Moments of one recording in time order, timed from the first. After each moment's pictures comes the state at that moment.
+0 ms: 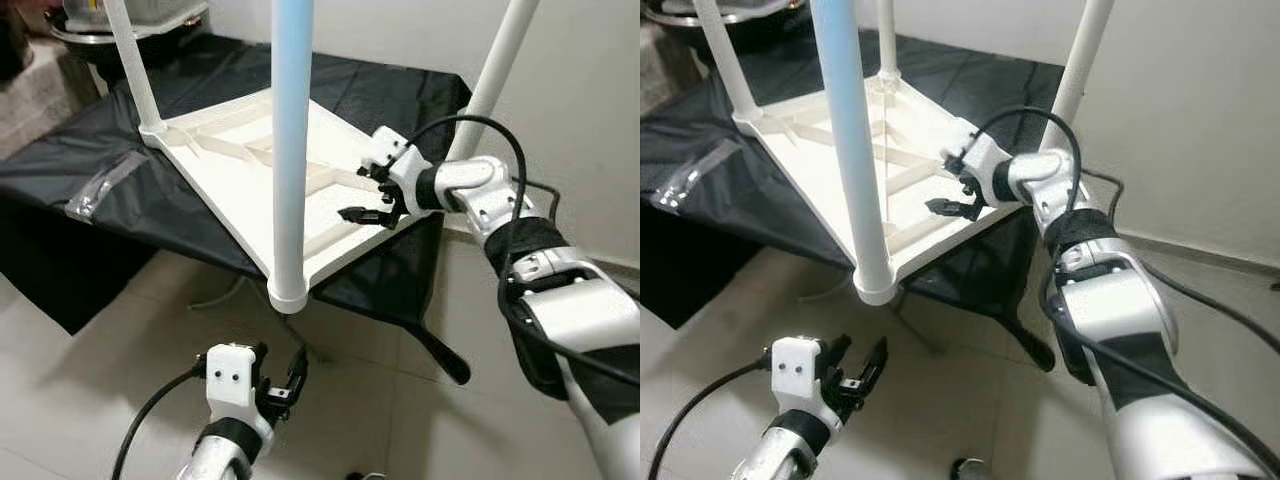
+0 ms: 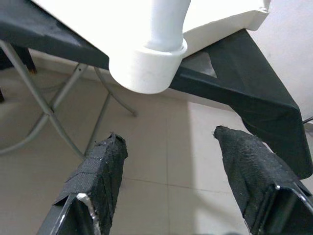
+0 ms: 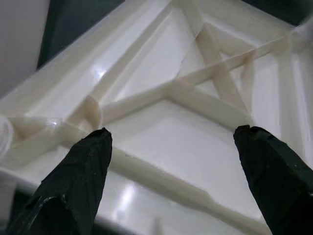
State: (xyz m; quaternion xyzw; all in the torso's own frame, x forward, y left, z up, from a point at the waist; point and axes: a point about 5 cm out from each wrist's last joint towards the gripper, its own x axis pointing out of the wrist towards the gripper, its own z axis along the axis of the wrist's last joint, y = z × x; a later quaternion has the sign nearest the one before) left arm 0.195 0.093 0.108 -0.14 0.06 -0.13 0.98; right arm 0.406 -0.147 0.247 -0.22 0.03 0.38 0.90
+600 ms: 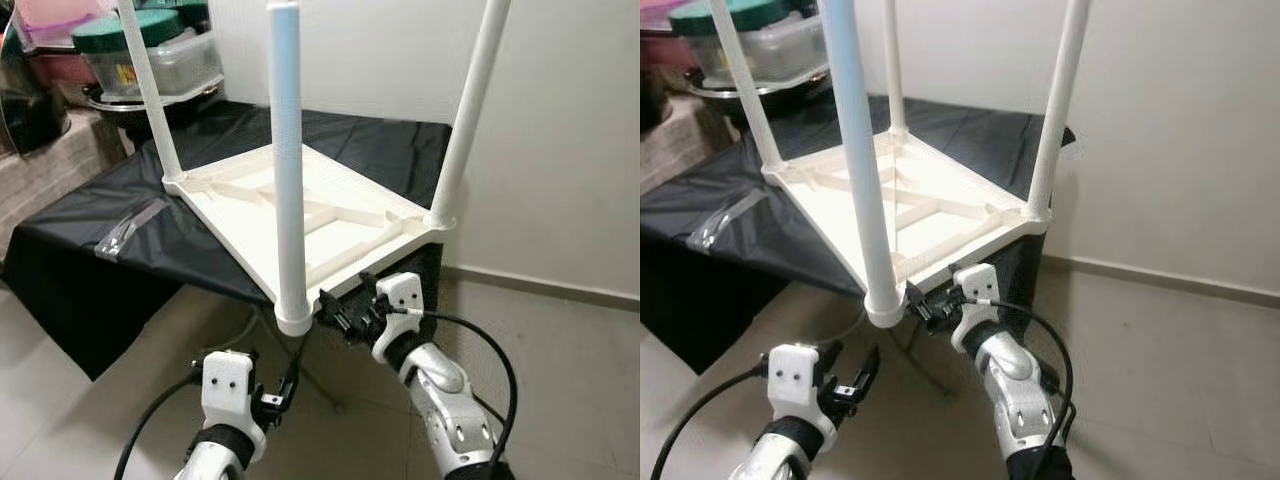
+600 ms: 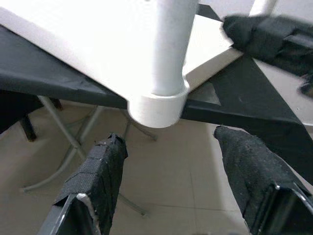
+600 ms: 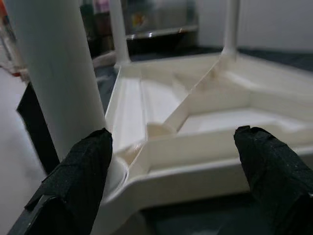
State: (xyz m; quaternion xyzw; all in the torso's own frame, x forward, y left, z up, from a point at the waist) left arm 0.200 0.103 0.105 -0.10 0.05 -0.11 0.99; right arm 0.302 -0.106 0.124 0.02 -0.04 0.25 0.97
